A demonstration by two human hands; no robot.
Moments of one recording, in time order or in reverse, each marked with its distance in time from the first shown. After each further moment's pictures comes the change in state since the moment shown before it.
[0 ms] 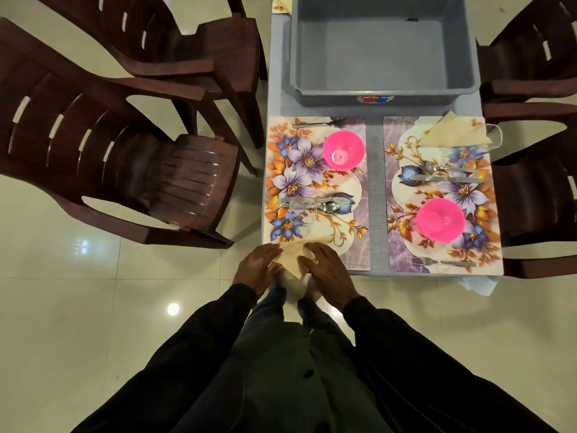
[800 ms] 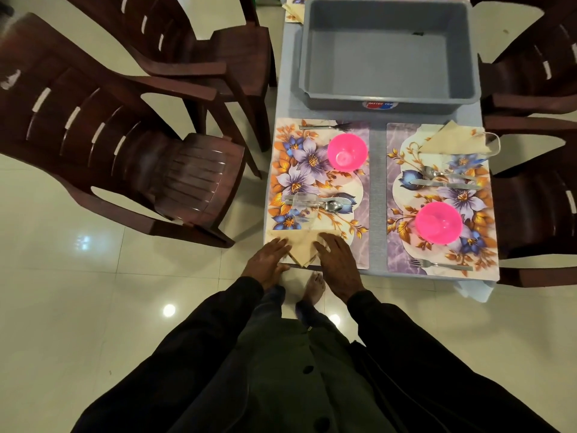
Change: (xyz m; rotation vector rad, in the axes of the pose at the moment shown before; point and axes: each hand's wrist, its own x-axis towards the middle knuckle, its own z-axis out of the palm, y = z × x) left_hand 0.000 0.023 -0.001 0.121 -0.194 0.024; right_hand -0.003 0.013 -0.013 -0.029 0.009 0.153
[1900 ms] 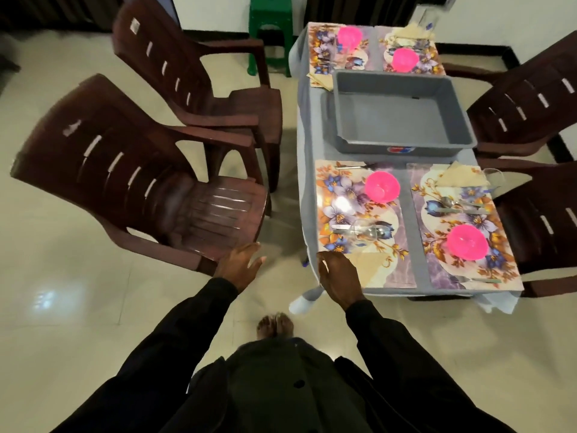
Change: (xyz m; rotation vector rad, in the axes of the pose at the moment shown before) left_hand -0.063 -0.173 -0.158 -0.095 0.162 -0.043; right_hand 0.060 -0.203 -0.040 0.041 0.178 0.207
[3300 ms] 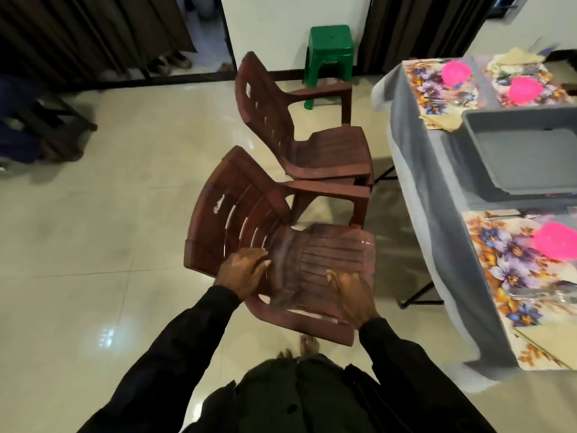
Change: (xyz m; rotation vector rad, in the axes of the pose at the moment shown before) left_hand 0.078 -0.324 -0.345 0.124 0.209 0.184; right_hand 0.214 -0.378 0.151 0.136 -0.004 0.000
